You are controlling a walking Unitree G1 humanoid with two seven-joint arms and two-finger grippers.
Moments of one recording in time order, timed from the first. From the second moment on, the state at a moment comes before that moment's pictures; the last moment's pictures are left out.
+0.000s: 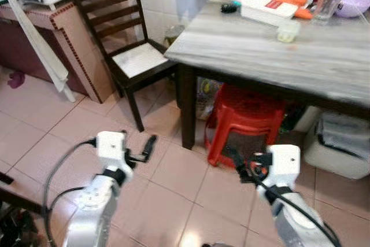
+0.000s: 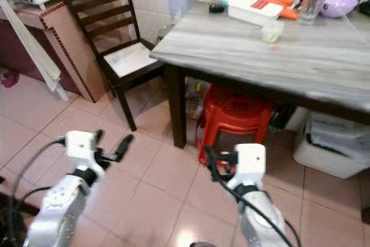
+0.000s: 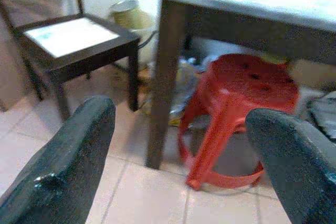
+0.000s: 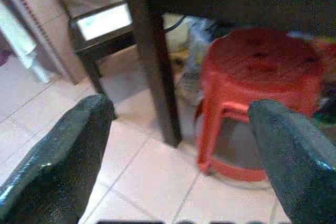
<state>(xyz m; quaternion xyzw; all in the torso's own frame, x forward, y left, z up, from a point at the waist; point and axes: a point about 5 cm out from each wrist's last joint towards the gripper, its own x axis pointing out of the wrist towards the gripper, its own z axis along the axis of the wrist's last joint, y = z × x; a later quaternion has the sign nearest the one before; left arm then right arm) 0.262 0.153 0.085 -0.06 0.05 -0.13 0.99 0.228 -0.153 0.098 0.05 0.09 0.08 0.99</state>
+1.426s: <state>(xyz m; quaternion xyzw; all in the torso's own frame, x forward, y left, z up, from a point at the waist) 0.263 0.156 0.084 -0.06 0.06 -0.14 0.99 0.232 -0.152 0.102 0.07 0.08 0.08 0.99</state>
